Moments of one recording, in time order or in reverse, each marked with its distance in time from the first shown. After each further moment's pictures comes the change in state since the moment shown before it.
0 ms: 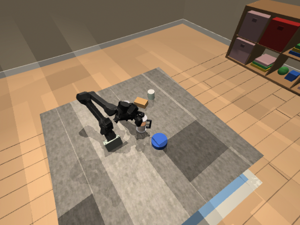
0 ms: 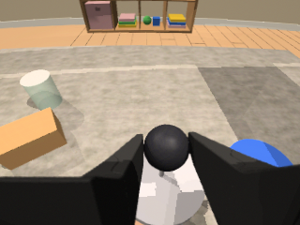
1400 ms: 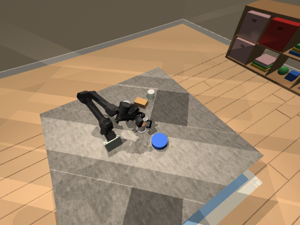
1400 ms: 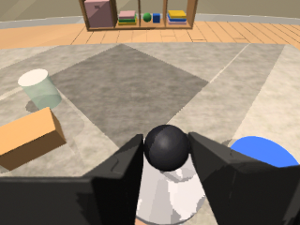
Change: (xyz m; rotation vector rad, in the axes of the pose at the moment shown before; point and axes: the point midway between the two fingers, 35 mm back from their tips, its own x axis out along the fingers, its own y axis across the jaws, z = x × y) arm 0.005 -0.003 -0.003 0.018 0.012 0.007
